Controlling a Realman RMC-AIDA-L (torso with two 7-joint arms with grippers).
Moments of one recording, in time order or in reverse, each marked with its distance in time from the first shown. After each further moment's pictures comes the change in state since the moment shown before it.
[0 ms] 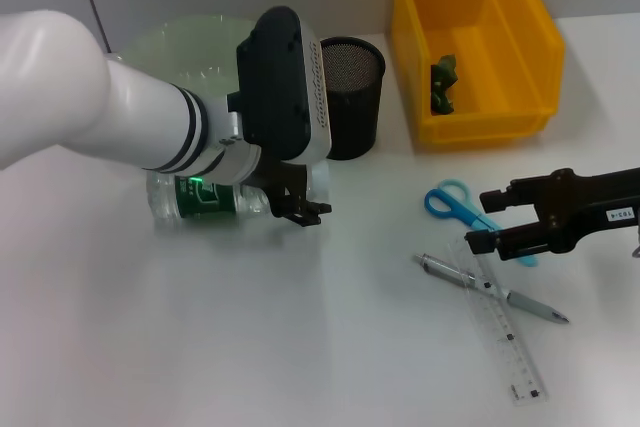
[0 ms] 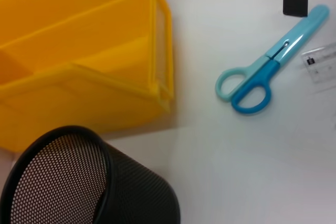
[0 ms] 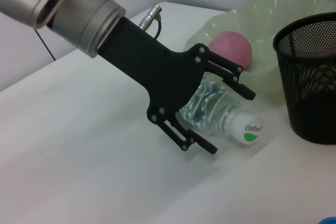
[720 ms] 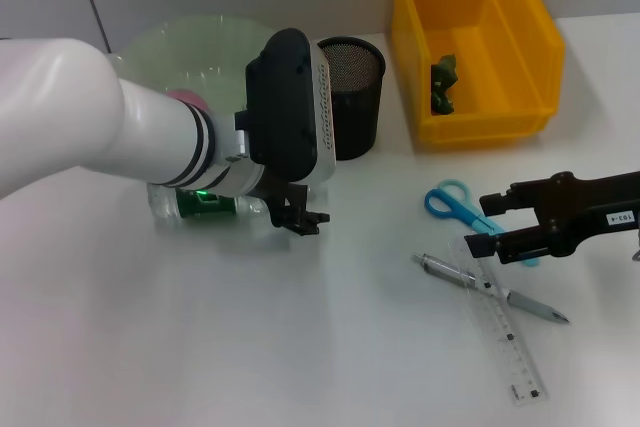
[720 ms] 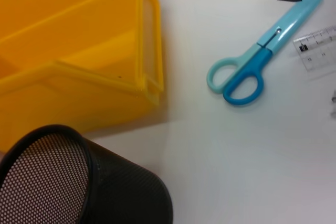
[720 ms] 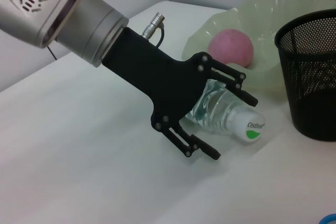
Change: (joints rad) left arm 0.009 0.000 0.061 -0.005 0.015 -0.042 -0.014; right arm -0.004 0.003 0.000 0.000 -0.001 -0.003 -0.002
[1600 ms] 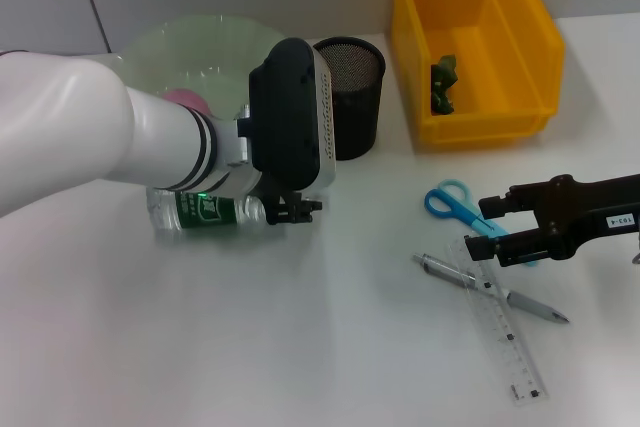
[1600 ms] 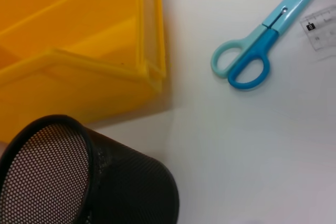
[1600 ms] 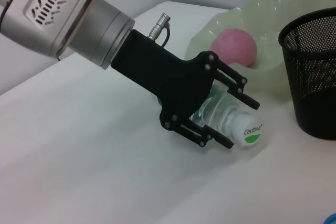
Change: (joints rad) left arm 0.005 0.000 0.043 0.001 0.055 -0.047 -0.042; right arm -0.004 0.002 0.000 0.000 0.003 -0.006 0.000
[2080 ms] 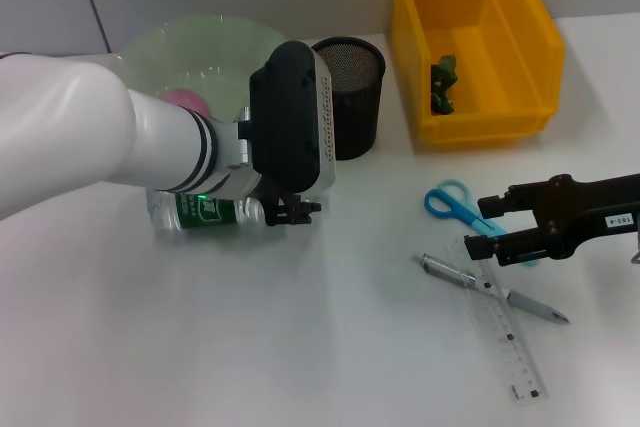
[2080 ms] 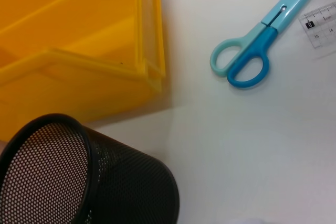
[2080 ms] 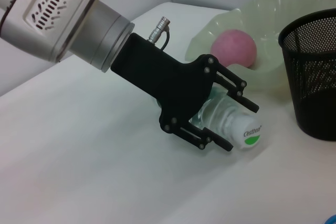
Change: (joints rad) left arm 0.000 0.000 0.006 -0.003 0.005 -0.004 -0.003; right arm 0.000 0.002 0.000 0.000 0.002 0.002 0.001
